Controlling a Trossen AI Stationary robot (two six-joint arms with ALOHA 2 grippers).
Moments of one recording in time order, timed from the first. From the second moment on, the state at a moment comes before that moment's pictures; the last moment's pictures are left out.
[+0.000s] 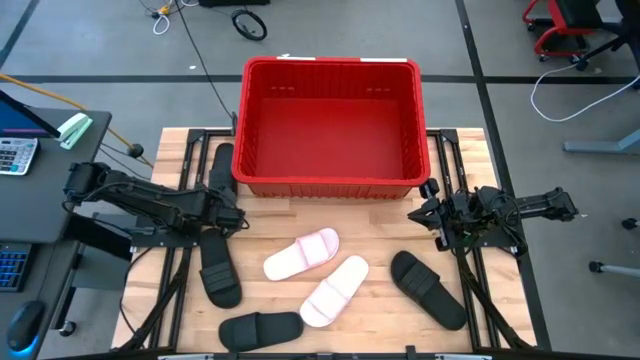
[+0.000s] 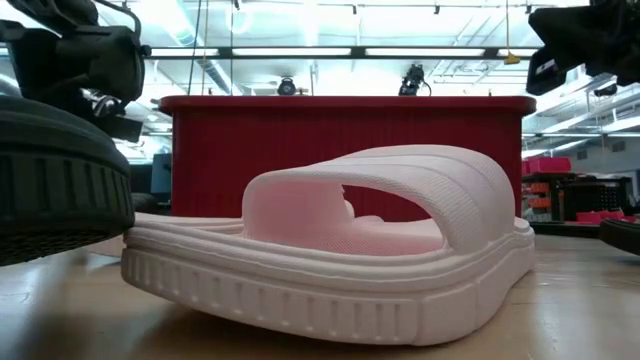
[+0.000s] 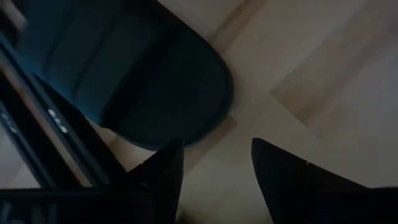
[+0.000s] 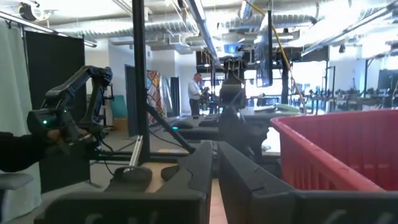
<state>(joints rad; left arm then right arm) -0.11 1.11 0.50 -0.98 -0.49 -0.84 0.12 0.06 0.01 0.31 -0.04 0.05</state>
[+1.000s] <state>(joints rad) -0.05 1.11 0.34 -0.76 -0.55 -0.81 0.12 0.09 0.01 0.31 -0.04 0.06</state>
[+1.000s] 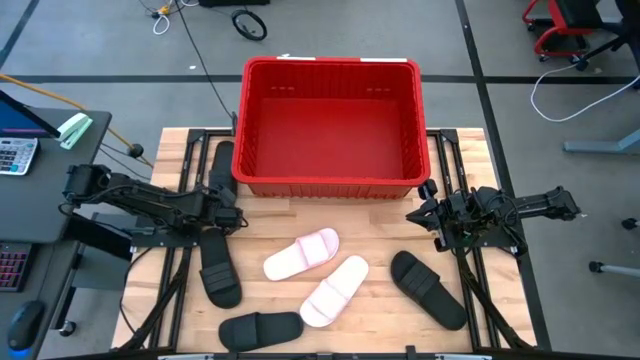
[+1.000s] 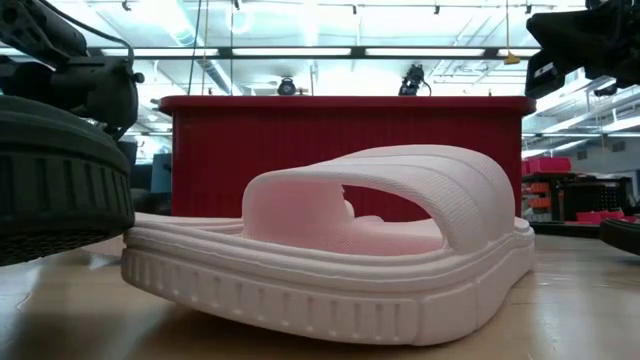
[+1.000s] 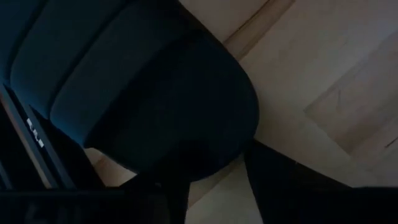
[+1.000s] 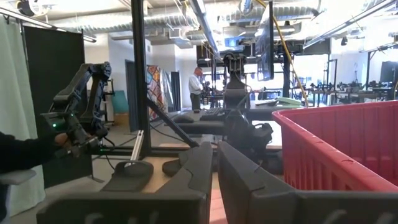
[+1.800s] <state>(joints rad) -0.18 1.11 0.59 -0.85 -0.42 -0.90 0.12 0.09 0.01 0.31 -0.04 0.06</state>
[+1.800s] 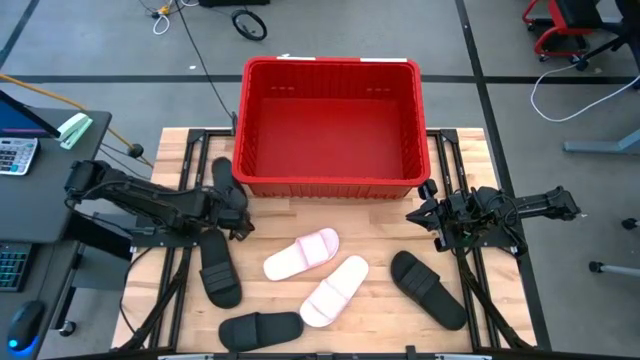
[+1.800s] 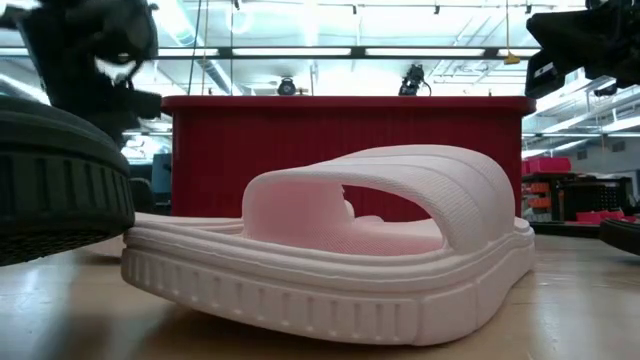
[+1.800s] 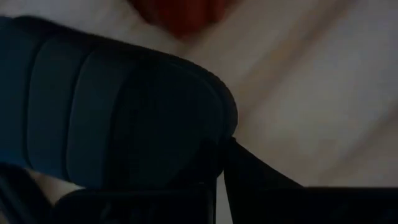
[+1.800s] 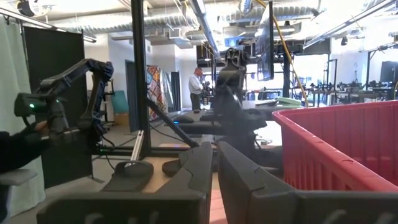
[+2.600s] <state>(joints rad) -0.75 1.11 1.26 -0.89 -0.36 -0.82 0.12 0.09 0.01 0.31 -0.04 0.18</state>
